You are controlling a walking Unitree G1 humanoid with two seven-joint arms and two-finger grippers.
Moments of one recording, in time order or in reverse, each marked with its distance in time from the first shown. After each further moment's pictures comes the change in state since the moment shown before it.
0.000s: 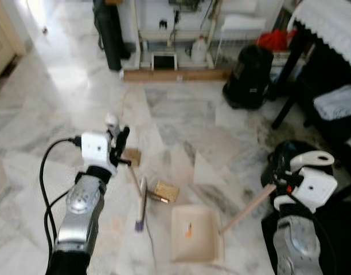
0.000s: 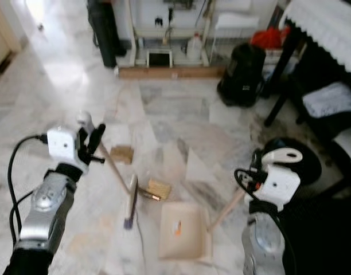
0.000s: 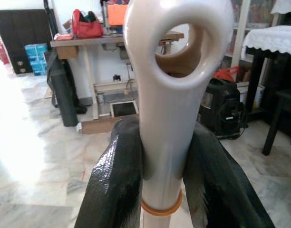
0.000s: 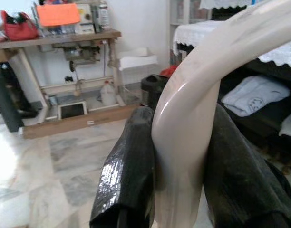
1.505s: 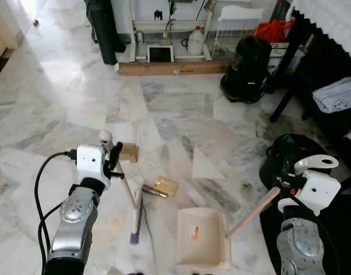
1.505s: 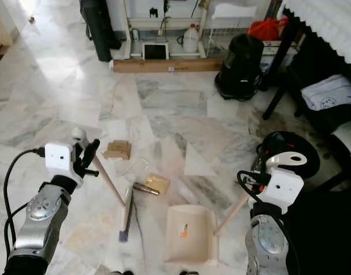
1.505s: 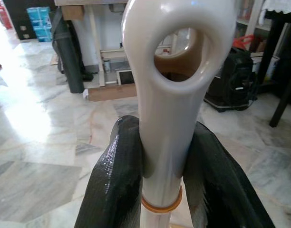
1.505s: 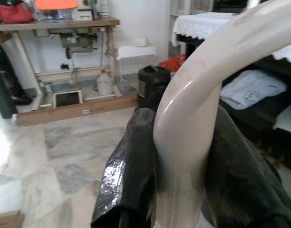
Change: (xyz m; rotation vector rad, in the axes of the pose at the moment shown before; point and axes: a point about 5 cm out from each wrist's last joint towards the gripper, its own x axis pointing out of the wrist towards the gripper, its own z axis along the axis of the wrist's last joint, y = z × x) left arm -0.016 0.015 -0.024 0.001 0.105 0.040; right arm 0.000 -0.002 0.000 -0.015 0.006 -0.009
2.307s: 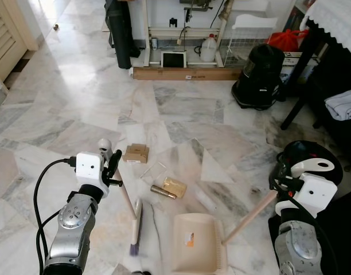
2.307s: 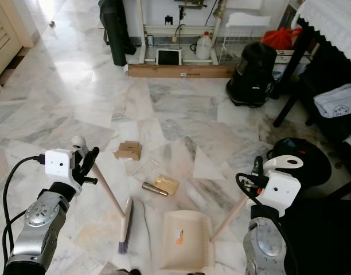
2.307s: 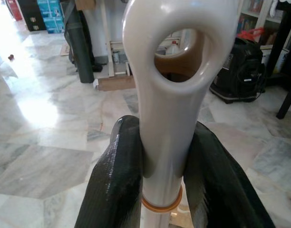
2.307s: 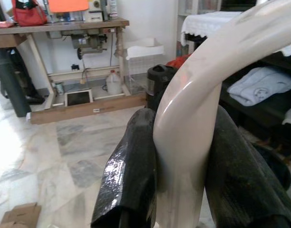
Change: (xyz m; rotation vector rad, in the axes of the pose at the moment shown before) left arm -0.012 0.002 -0.017 -0.006 0.072 -0.009; right arm -0.006 -0.005 -0.008 -0.002 0.043 -0.014
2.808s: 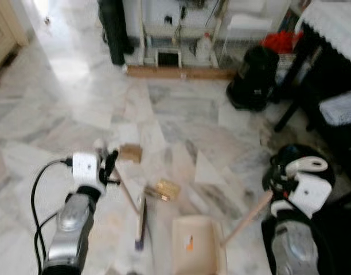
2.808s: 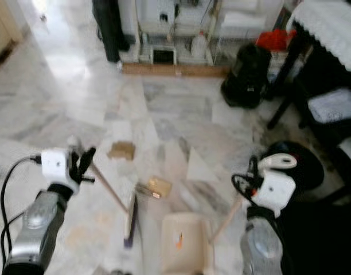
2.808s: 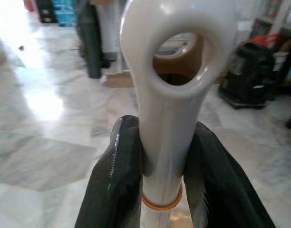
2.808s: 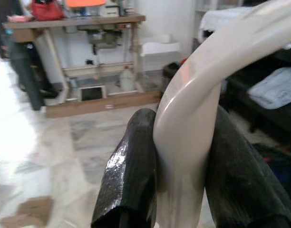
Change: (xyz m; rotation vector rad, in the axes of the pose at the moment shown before) left arm -0.002 0.007 -0.001 -0.020 0.000 0.033; right arm -0.002 0.014 -0.002 0.037 0.013 0.052
